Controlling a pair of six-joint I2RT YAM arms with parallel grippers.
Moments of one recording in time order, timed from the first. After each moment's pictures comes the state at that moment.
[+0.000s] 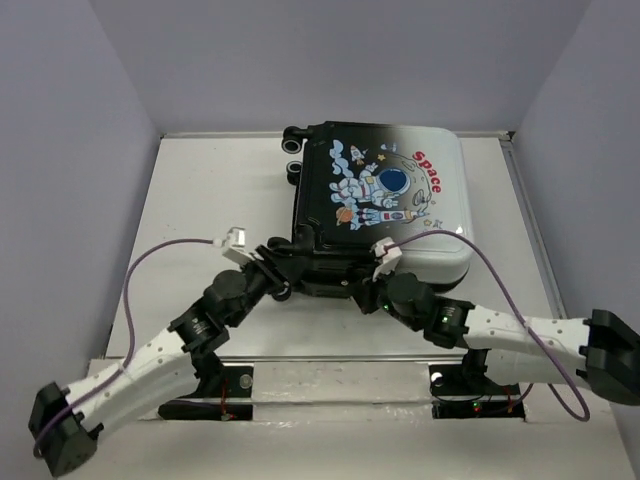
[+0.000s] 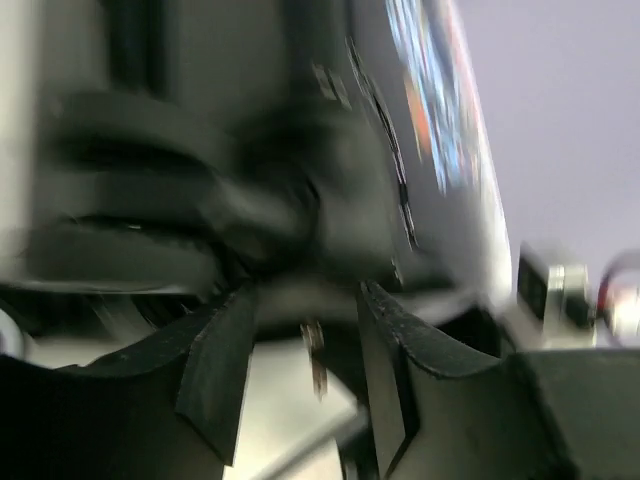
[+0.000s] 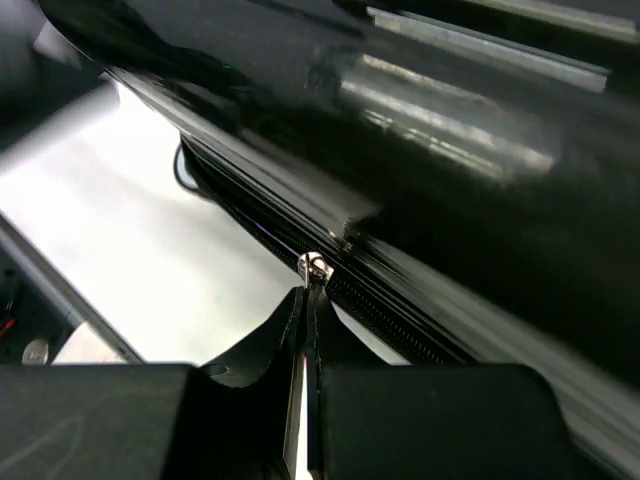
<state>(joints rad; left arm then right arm) -0.77 0.54 0.30 0.11 -0.25 -1.08 1.15 1.09 0.51 0.24 0.38 0.49</state>
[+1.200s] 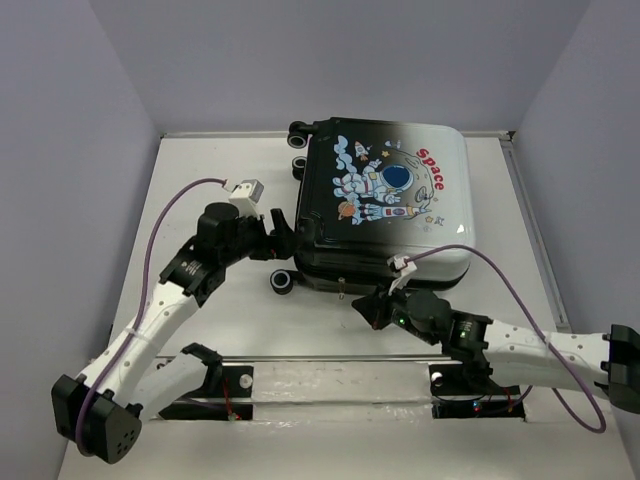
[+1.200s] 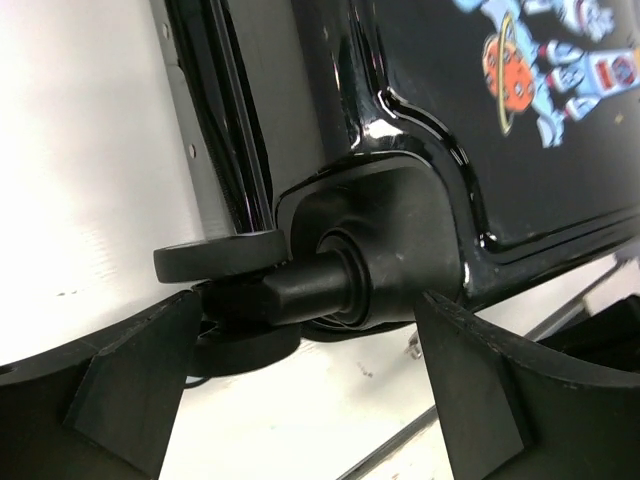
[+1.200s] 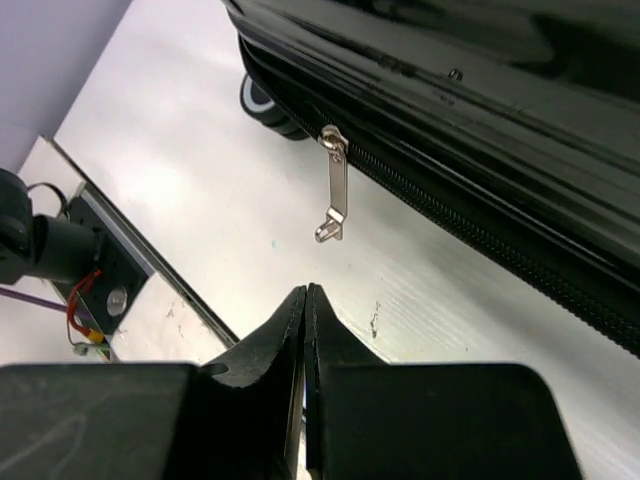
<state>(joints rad) -0.46 0.90 0.80 -0.35 0.20 -0.48 1.17 0.83 0.32 0.23 0.32 0.65</state>
